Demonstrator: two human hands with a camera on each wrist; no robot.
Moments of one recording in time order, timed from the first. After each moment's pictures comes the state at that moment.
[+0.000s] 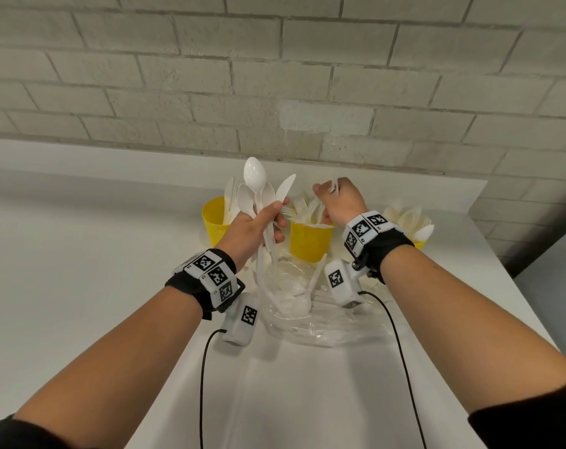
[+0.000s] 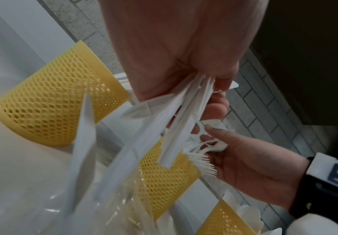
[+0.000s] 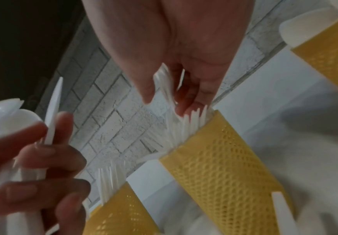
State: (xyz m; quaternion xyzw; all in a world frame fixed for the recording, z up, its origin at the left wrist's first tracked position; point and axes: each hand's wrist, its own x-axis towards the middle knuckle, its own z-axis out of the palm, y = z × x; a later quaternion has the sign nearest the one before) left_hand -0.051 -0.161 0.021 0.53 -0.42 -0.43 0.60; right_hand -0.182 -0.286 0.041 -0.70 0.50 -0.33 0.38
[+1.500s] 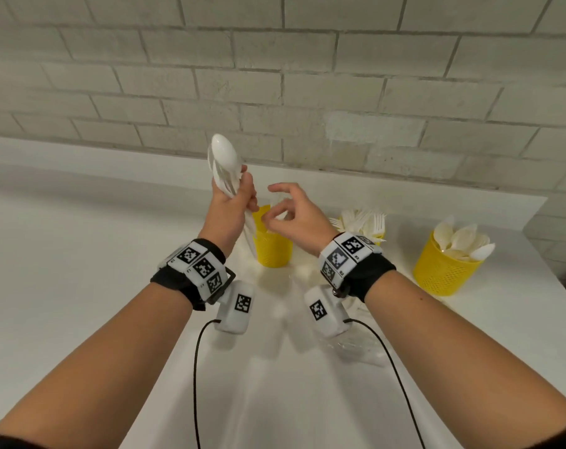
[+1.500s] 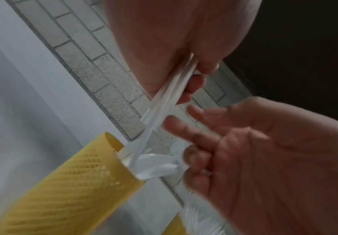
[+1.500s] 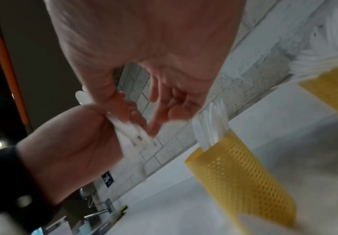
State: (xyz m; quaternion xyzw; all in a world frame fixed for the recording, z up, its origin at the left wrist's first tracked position) left_hand 0.044 -0.133 0.051 0.53 -0.38 -0.24 0.72; right_hand -0.082 -0.198 0.051 -0.78 0.27 -0.28 0.48
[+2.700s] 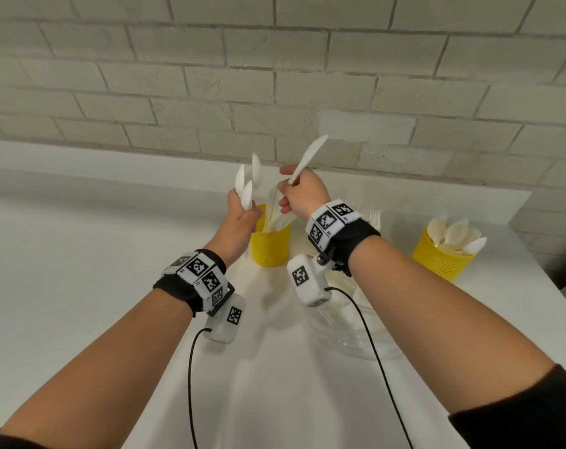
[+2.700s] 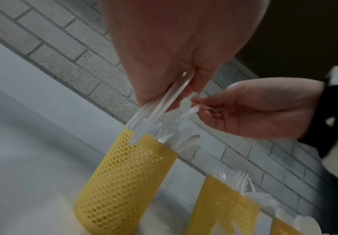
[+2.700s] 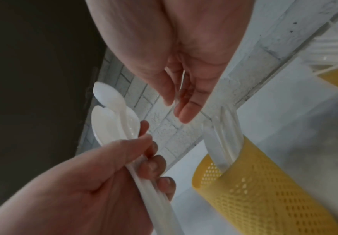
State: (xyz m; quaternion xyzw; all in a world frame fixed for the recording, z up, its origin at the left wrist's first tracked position) left_hand 0.043 -0.135 0.026 0.60 -0.44 -0.27 0.60; right_hand -0.057 -0.224 0.075 -0.69 0.41 -0.32 0.50
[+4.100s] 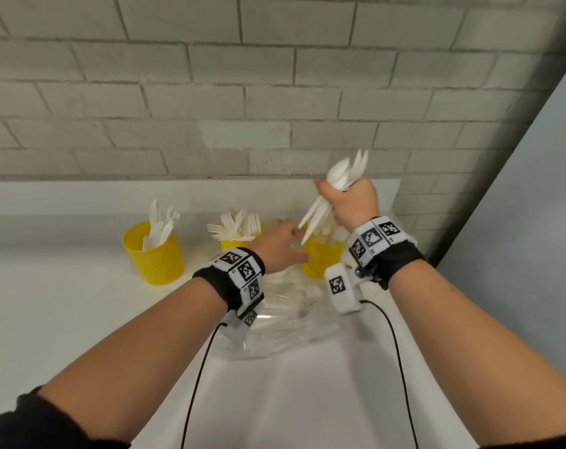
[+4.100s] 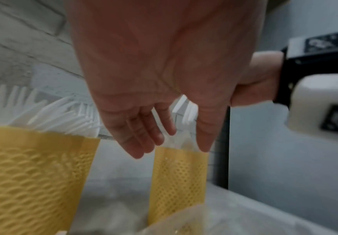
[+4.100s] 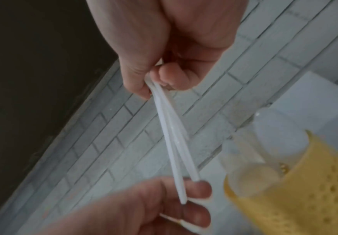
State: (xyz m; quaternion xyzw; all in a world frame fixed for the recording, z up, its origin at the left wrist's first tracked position) left_hand -0.174 -0.240 0.024 0.65 -0.68 -0.25 0.22; right_hand -0.315 -0.291 0.081 -0.61 0.50 -0.50 0.36
